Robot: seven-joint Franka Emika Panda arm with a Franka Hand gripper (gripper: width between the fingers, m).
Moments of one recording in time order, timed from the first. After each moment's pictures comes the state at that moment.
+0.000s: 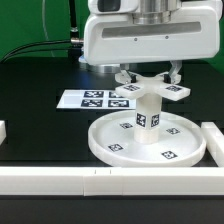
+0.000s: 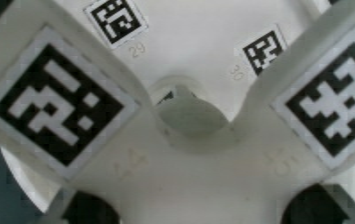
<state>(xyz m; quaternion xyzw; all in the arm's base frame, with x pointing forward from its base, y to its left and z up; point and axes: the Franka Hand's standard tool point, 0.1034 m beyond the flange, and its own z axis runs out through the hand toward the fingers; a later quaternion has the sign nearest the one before) 0.534 0.040 0.097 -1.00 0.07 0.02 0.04</state>
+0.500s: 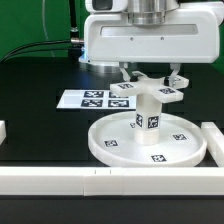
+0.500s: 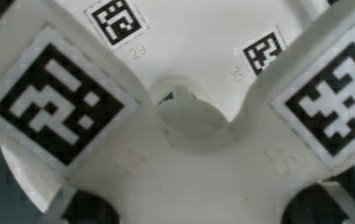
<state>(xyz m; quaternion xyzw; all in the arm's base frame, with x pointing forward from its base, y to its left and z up) 0.538 0.041 0.098 -0.98 0.22 0.01 0.04</state>
